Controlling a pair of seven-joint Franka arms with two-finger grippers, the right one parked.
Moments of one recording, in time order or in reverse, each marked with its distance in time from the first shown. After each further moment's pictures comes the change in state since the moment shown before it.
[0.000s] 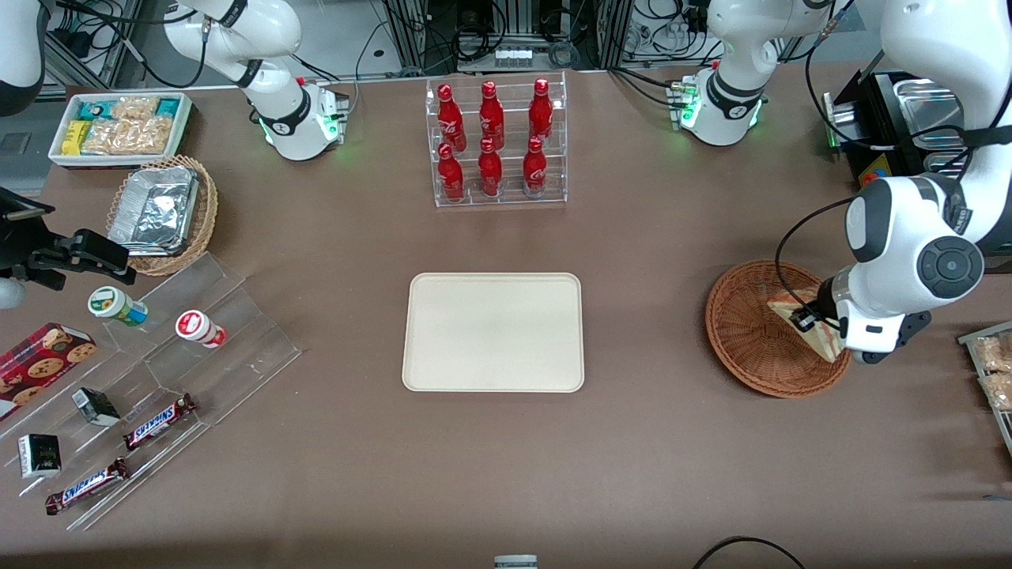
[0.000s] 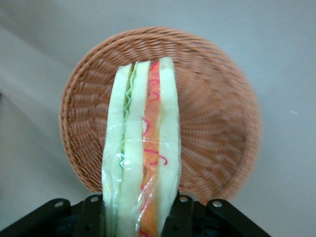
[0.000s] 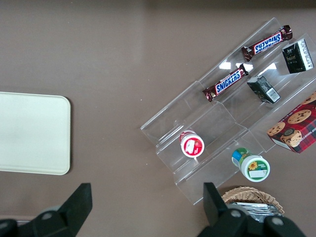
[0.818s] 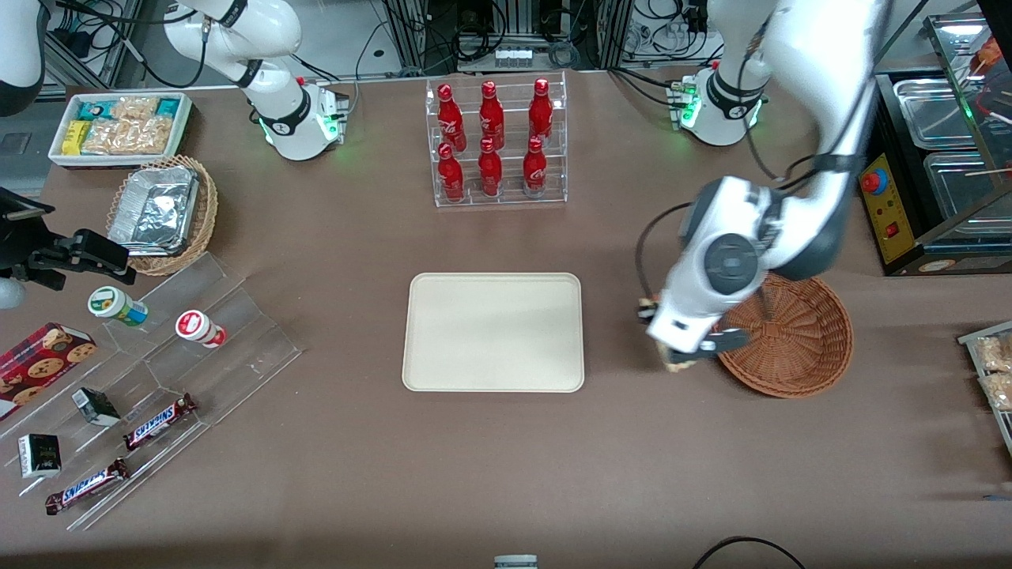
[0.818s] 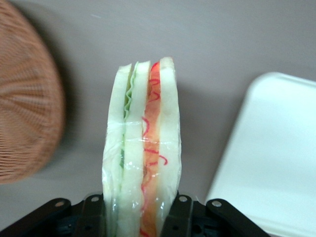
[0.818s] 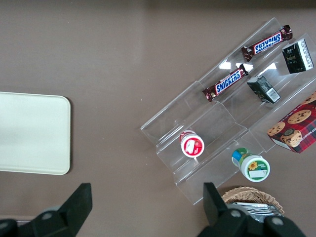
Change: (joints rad) arm -0.407 0.184 -0.013 0.199 -0.100 -0.010 0.000
